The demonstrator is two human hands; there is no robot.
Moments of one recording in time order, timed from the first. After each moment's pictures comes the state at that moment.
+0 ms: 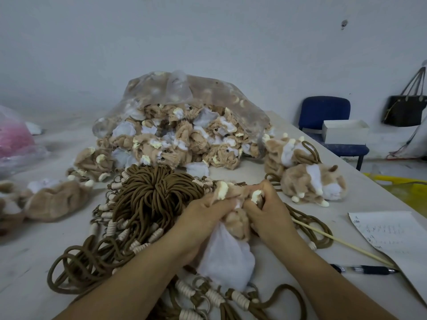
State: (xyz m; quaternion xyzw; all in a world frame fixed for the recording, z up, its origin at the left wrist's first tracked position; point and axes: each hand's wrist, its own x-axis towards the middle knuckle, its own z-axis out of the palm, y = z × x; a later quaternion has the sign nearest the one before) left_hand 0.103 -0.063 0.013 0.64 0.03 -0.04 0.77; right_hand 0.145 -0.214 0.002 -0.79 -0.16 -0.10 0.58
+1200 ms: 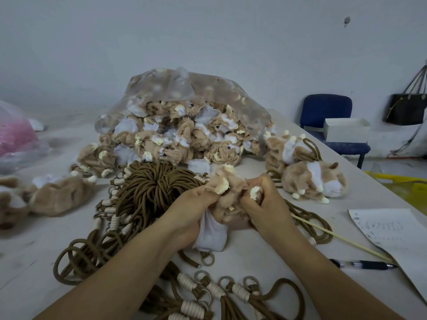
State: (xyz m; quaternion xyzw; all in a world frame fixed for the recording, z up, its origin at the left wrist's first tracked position) left_hand 0.107 -0.052 0.023 0.58 0.03 -0.04 0.81; right_hand 0.136 -0.209 0.011 -0.77 -0.19 -0.09 0.60
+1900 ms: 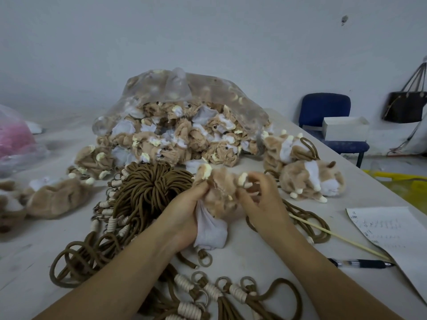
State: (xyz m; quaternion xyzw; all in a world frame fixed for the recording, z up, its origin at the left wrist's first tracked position) left_hand 0.108 -0.053 0.026 0.42 0.04 -0.08 0.90; right_hand 0.144 -0.215 0.005 -0.80 -0.21 -0.13 0.54
